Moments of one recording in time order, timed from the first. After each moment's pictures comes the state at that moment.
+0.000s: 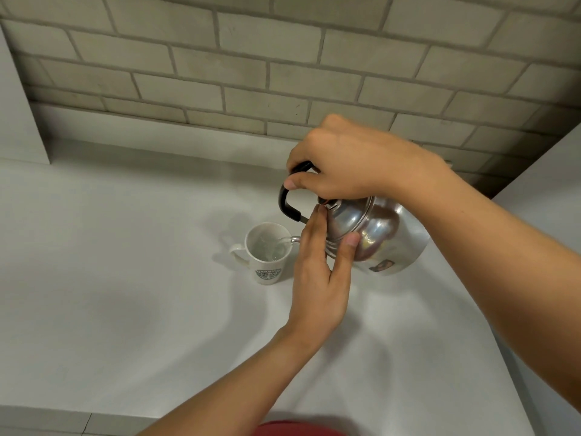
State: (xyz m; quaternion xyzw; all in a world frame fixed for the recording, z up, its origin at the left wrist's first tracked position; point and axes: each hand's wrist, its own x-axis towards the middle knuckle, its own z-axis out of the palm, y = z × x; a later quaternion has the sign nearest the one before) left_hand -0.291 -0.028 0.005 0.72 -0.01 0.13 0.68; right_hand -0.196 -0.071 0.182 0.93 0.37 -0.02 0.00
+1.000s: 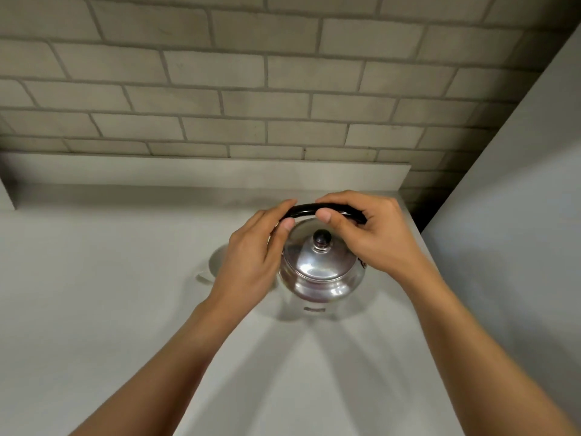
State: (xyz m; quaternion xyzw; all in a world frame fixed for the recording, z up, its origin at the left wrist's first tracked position) left_hand -0.262 0.017 0.045 0.85 -0.12 0.16 0.48; right_hand -0.236 -0.195 0.079 0.86 0.19 0.18 -0.44
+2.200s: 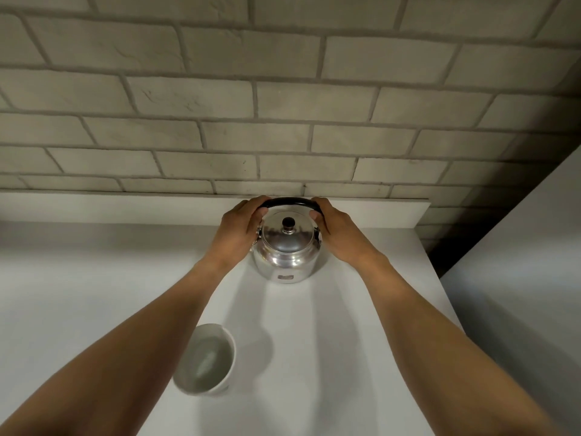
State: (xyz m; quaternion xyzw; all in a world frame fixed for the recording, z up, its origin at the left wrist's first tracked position) left_hand -0.010 0.038 -0.023 0.87 -0.12 0.10 0.47; right_hand 0.003 -0.208 -0.024 0.91 0.12 -0.01 -0.40
